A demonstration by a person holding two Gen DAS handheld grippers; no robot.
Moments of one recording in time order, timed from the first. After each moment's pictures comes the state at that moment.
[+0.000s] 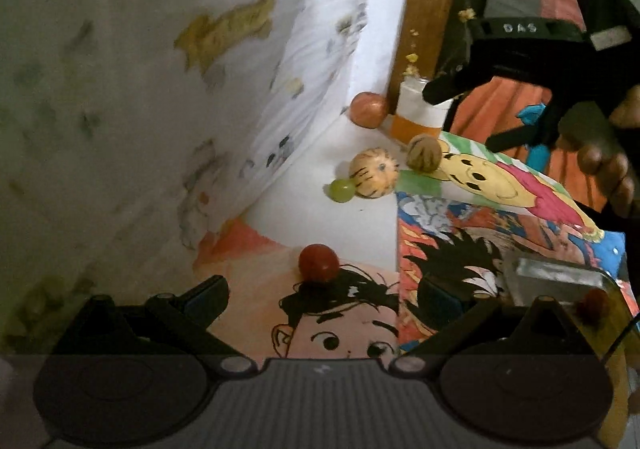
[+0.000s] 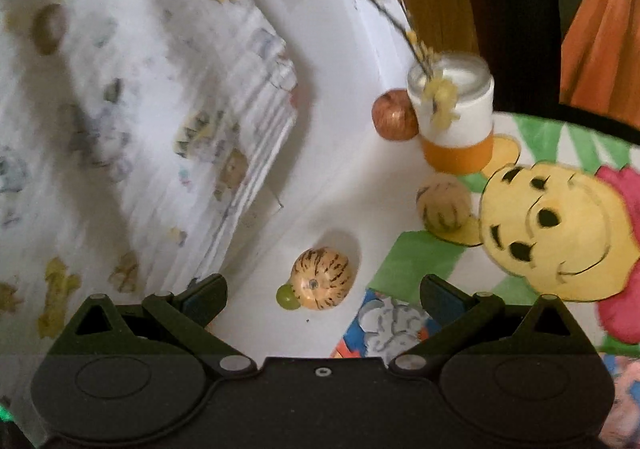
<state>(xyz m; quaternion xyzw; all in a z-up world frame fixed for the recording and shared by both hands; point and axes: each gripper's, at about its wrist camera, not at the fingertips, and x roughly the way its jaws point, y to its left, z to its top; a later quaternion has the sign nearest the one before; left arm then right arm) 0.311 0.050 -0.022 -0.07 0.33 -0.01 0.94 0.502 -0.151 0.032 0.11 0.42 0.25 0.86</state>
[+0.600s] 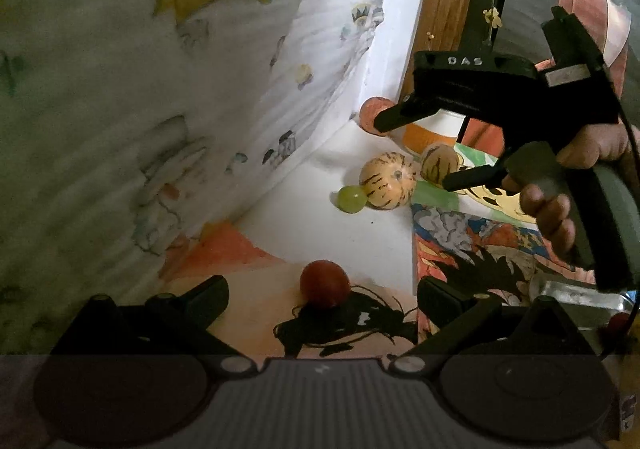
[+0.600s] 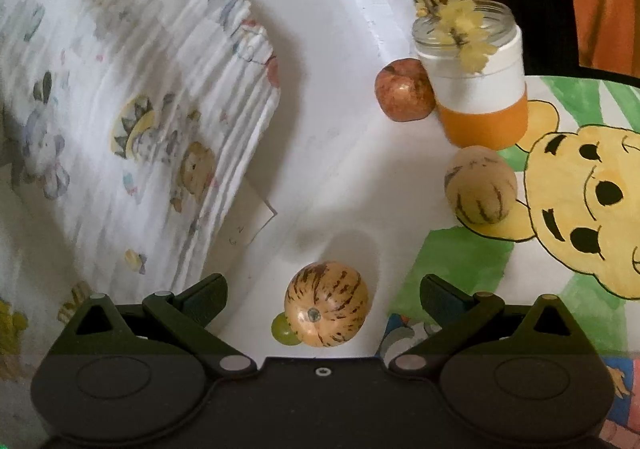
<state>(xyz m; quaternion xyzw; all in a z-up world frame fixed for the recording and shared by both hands) 0.339 0.053 -0.045 -0.08 0.30 -0.01 0.95 0.529 -0.125 -0.013 0.15 0.41 0.26 0.86</state>
